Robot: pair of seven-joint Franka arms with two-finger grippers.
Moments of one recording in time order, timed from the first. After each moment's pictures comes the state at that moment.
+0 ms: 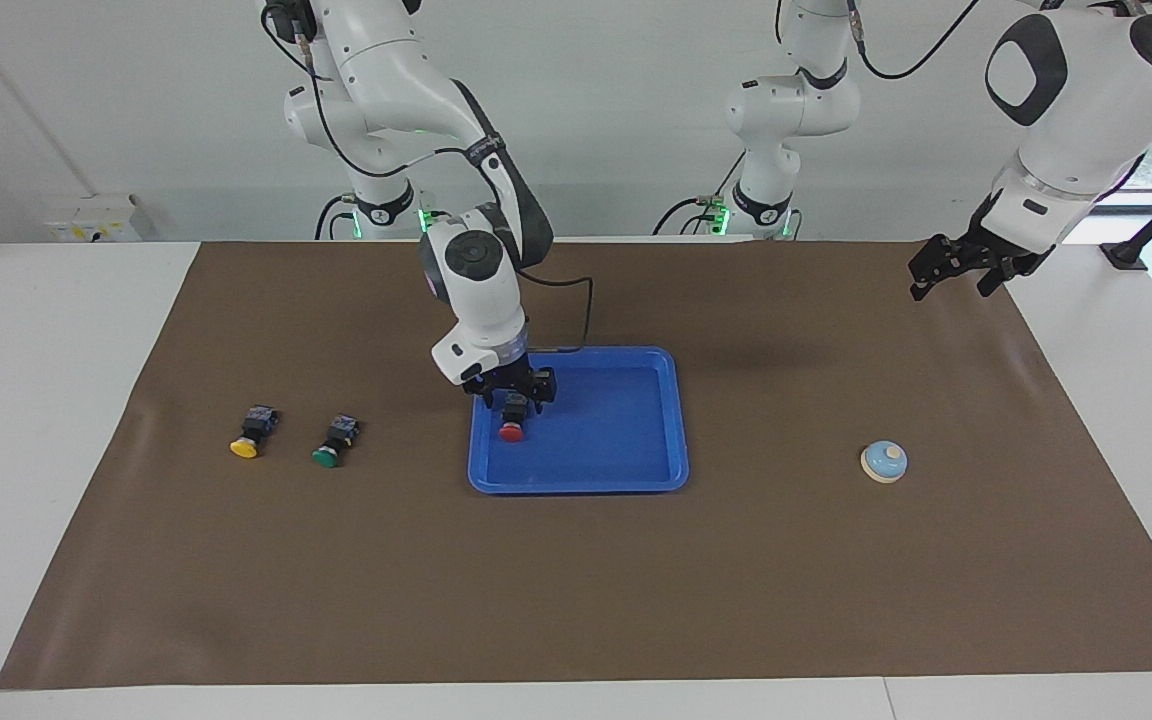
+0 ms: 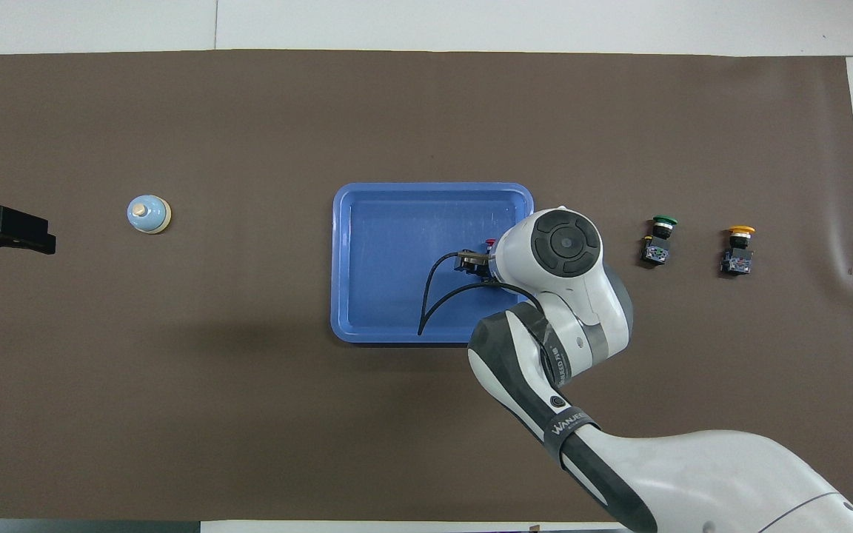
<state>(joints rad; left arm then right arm) -0.02 -0.02 0.04 -1.70 0.00 1.63 0.04 0.42 0.31 0.04 -2.01 0.06 2.39 0.65</state>
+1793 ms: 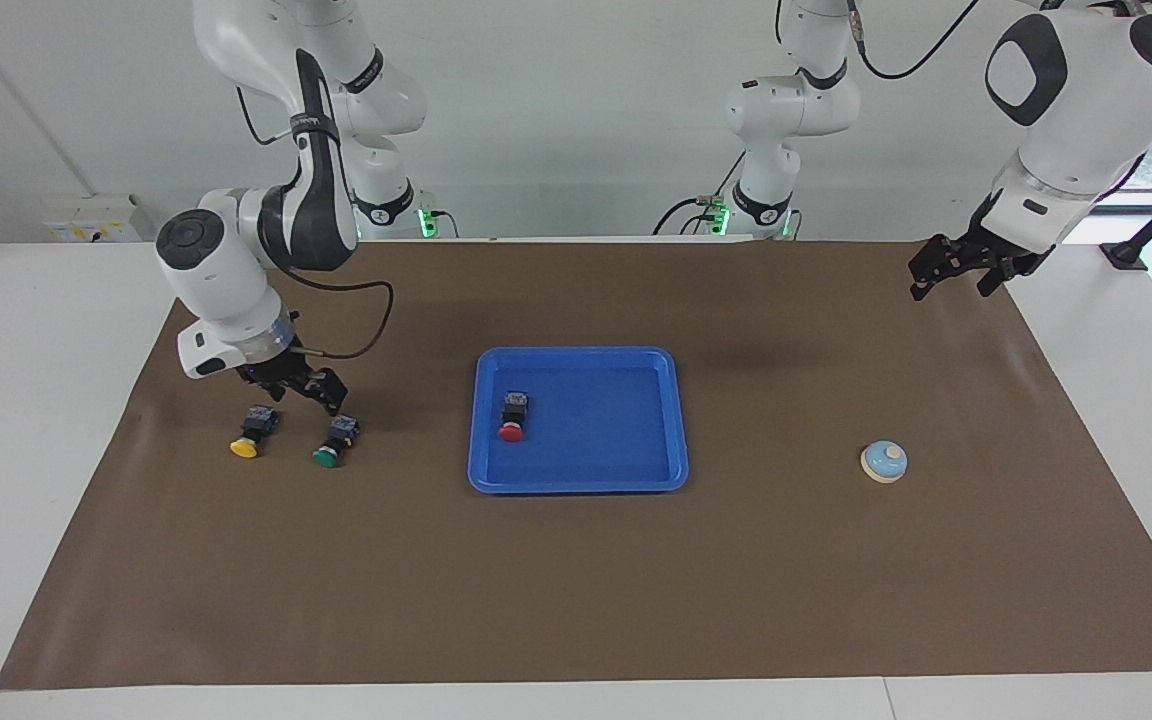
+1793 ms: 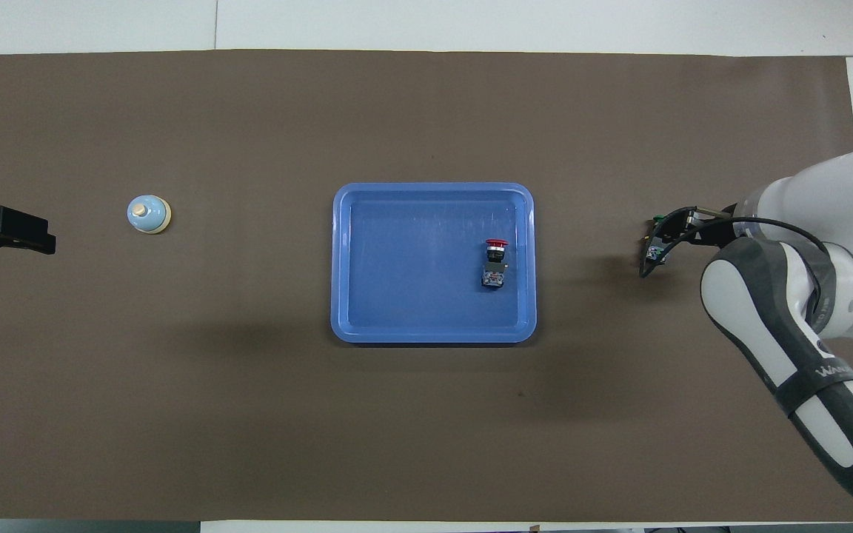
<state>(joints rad) -0.02 -0.02 0.04 -1.70 0.00 1.63 0.04 -0.05 0.14 0.02 -2.11 0.02 2.26 0.28</state>
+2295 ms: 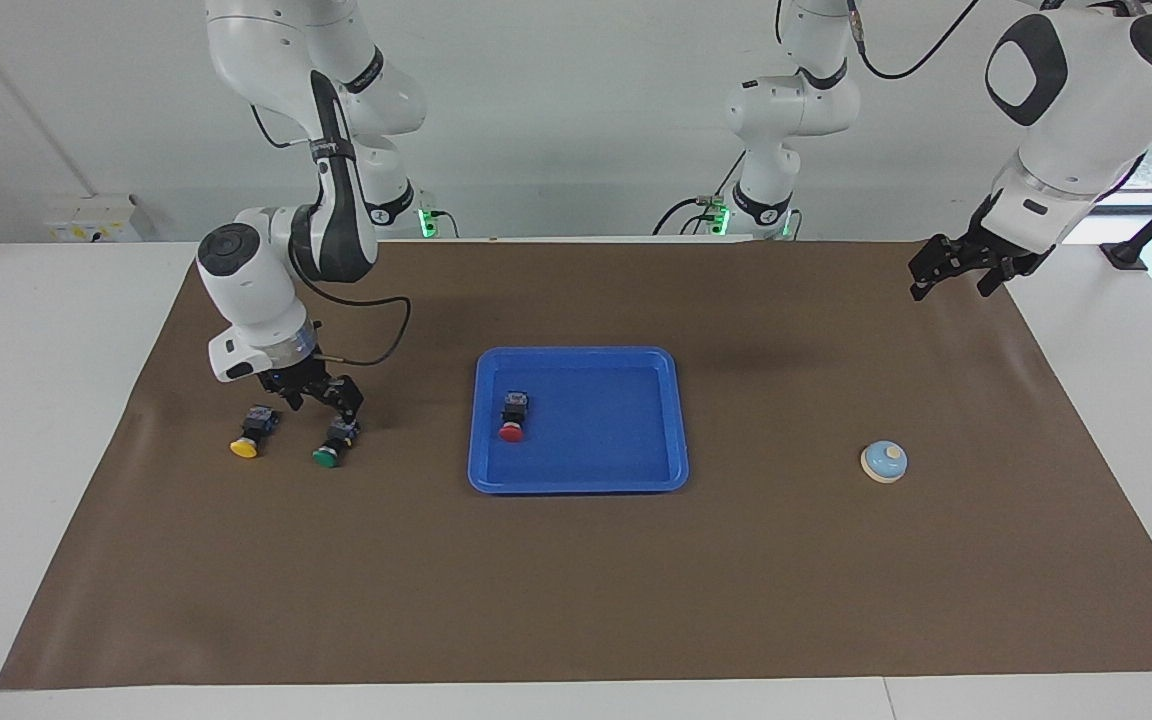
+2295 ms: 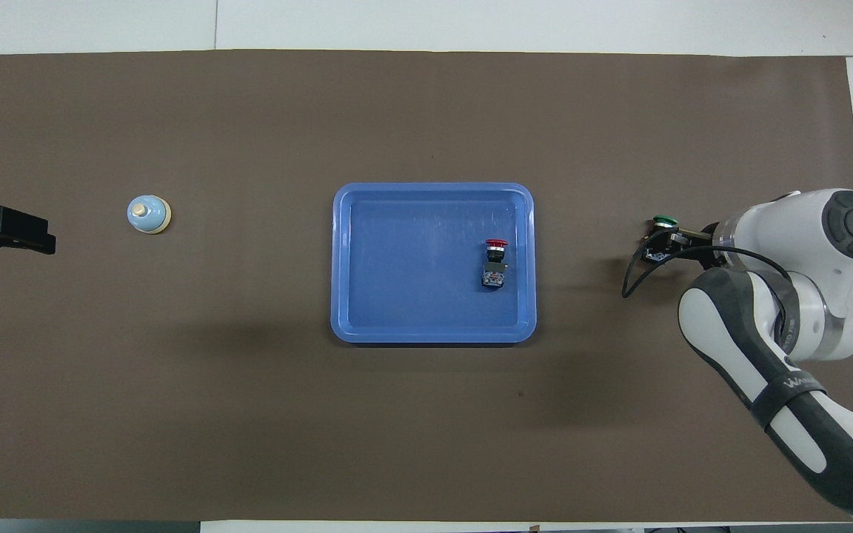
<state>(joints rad) -0.02 -0.02 0.04 -1.70 0.00 1.63 0.04 -0.04 0.14 0.03 -2.24 0.02 2.45 0.28</state>
